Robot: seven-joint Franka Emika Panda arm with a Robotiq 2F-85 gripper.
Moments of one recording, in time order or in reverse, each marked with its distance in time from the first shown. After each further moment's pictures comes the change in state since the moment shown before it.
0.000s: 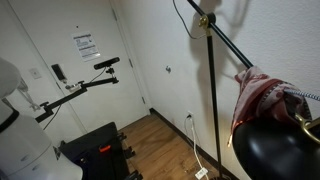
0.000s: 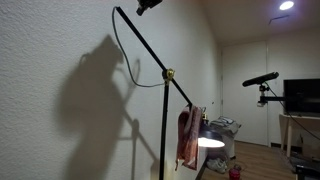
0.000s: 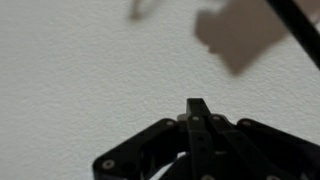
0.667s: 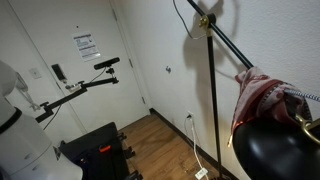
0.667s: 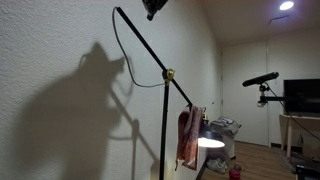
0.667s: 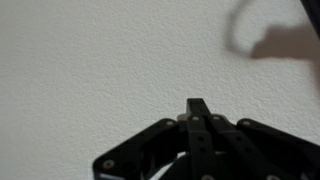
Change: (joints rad) arm 0.100 -0.007 -0.003 -0.025 -0.322 -0.332 0.105
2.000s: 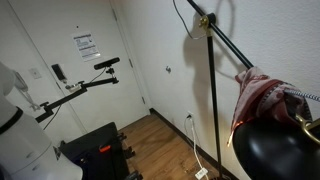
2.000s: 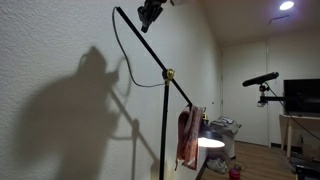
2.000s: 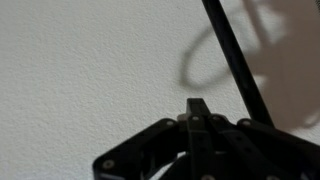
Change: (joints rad) arm 0.056 0.051 -0.041 -0.015 0.196 0.055 -0.181
